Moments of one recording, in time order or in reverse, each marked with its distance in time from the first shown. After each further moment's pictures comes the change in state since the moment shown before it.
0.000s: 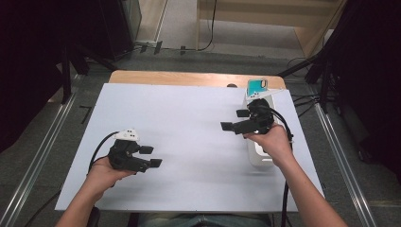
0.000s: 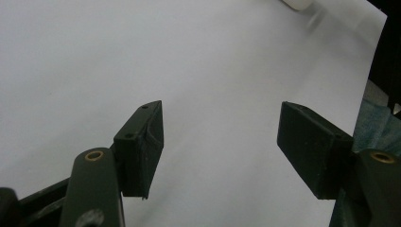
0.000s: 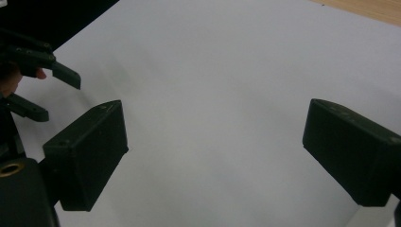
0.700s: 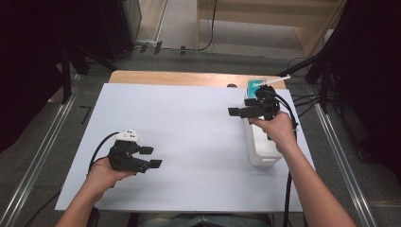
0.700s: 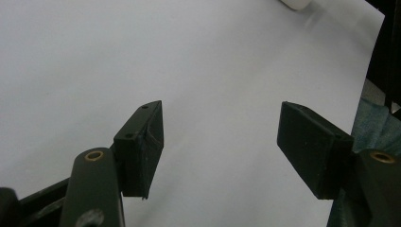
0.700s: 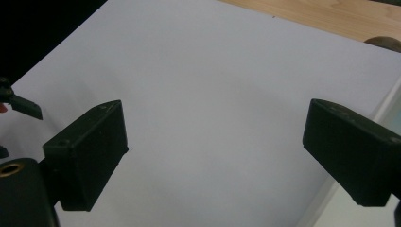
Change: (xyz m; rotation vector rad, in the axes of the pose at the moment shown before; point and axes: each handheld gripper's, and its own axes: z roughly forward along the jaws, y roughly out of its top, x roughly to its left) left arm -0.001 -0.001 0.000 0.000 -0.003 0.002; right arm -0.036 0.021 -0.005 -0.006 -0.070 0.076
